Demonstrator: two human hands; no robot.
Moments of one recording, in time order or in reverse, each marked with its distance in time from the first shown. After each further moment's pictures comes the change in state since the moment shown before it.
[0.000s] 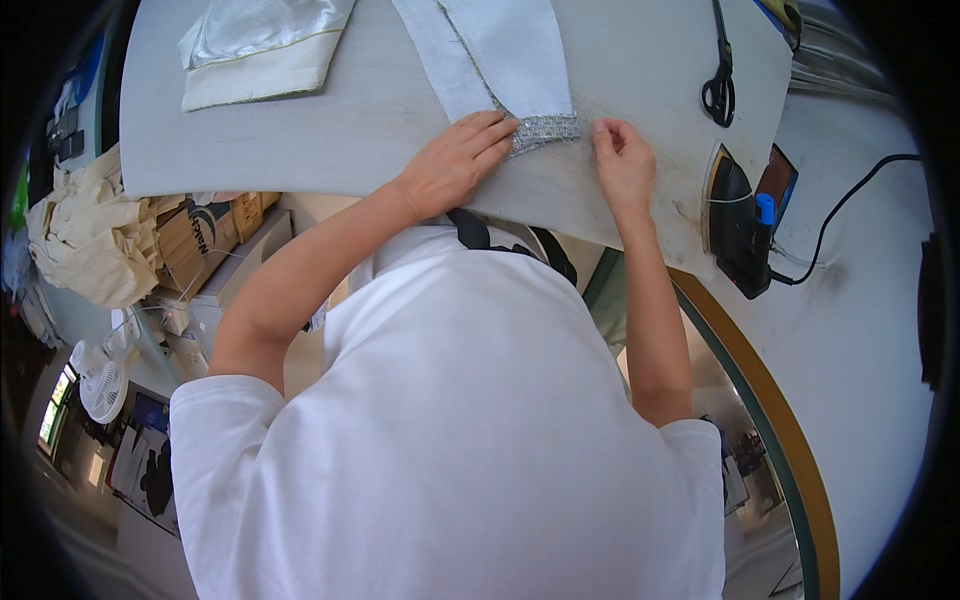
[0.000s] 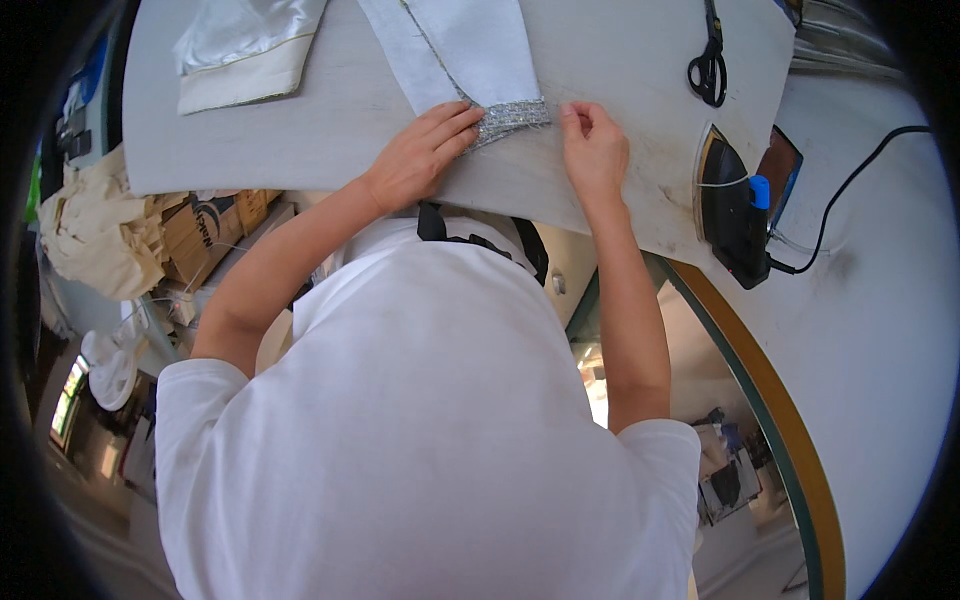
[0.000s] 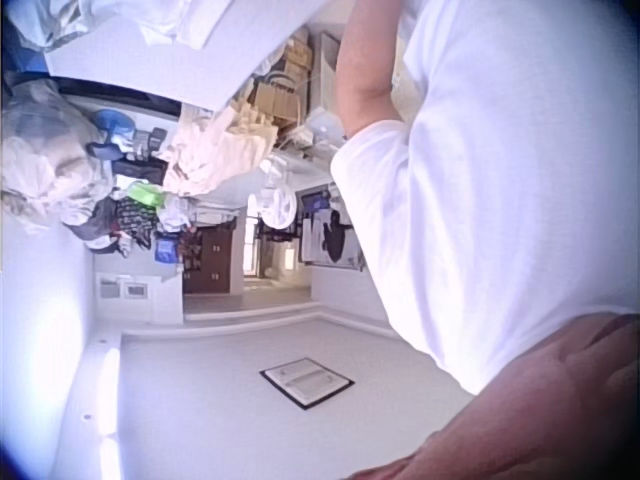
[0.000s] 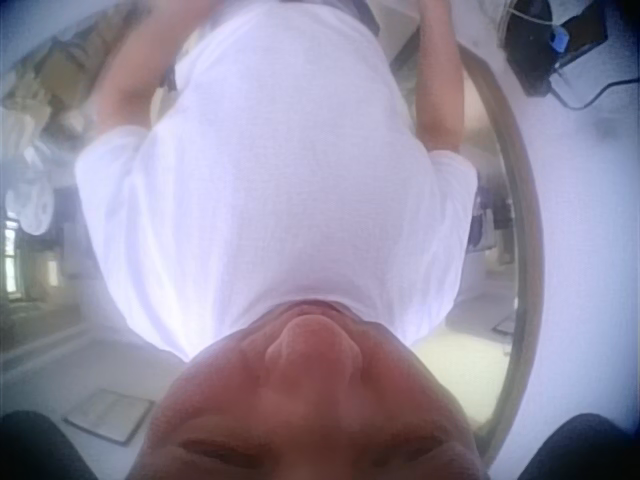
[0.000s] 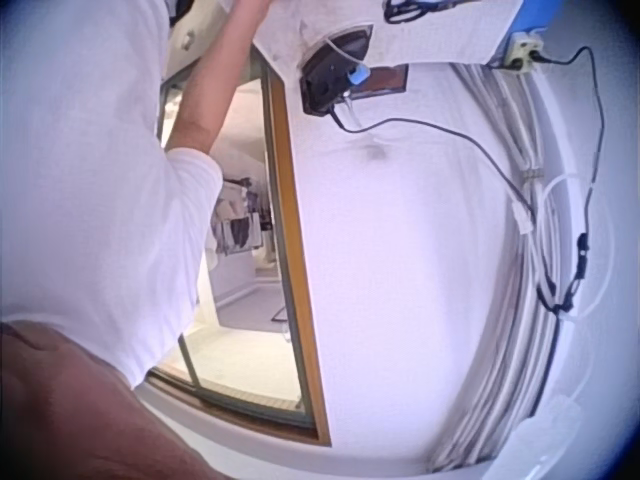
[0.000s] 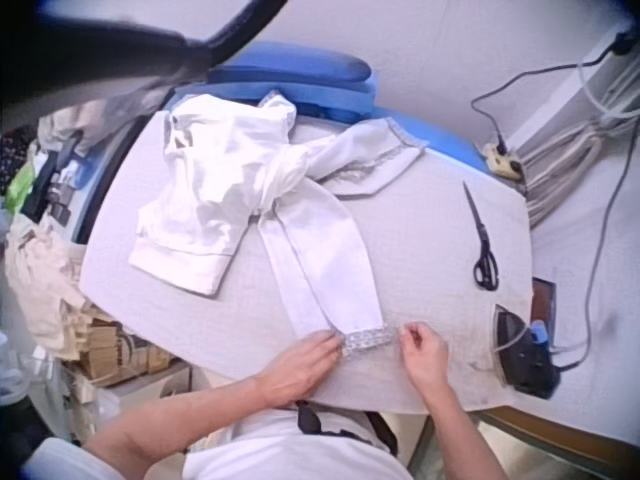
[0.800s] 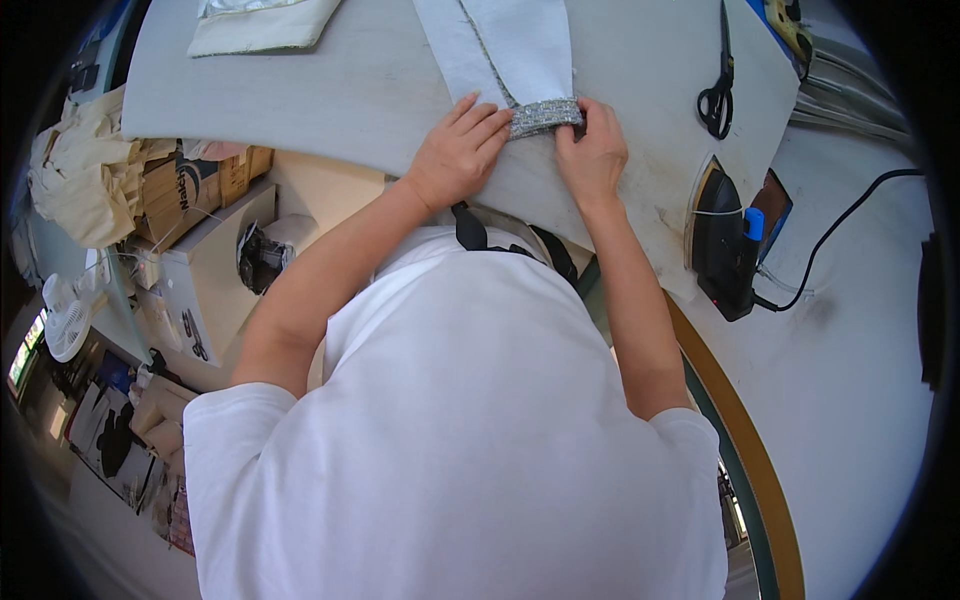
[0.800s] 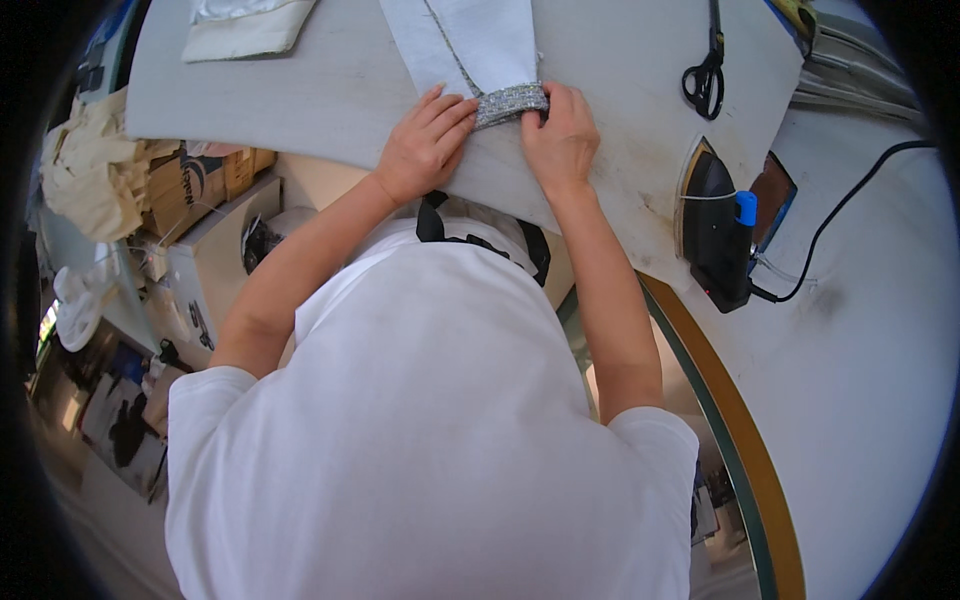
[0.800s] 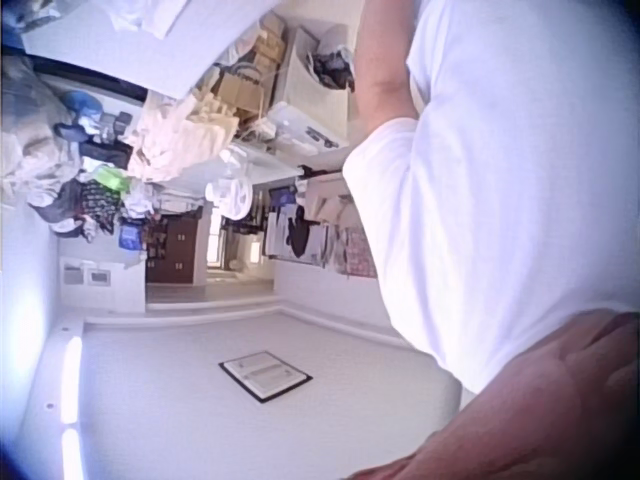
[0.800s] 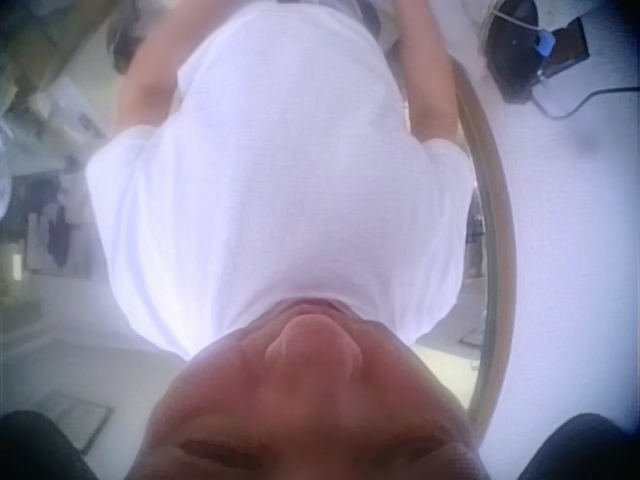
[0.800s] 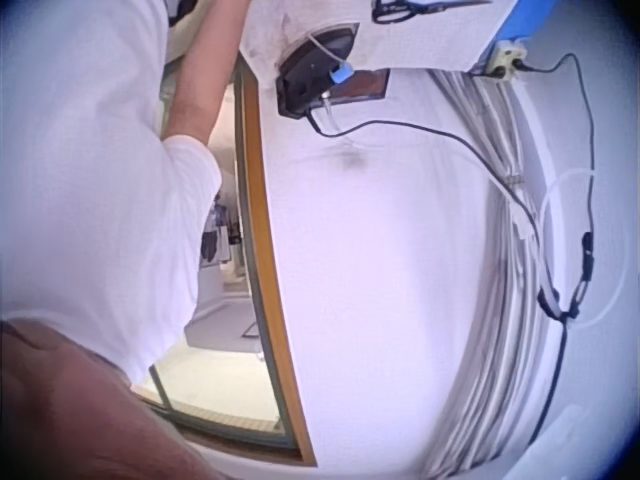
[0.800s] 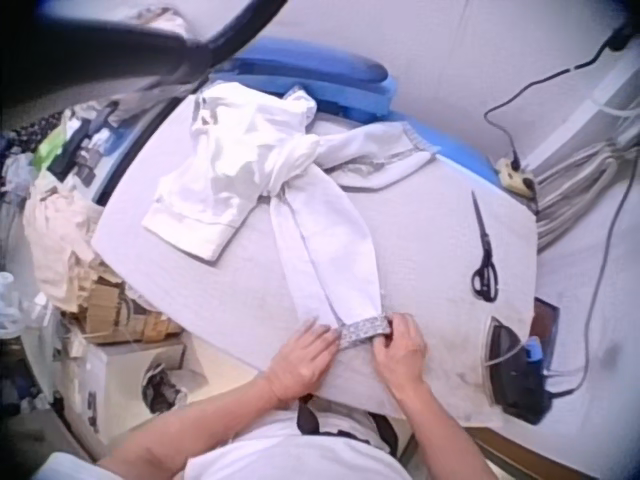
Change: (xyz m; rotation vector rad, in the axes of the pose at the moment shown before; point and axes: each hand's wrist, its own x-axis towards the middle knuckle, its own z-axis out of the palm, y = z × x) left_hand 0.014 0.044 0.056 0.245 0.312 -0.141; right_hand 0.014 0.031 0.017 -0.200 0.321 -0.645
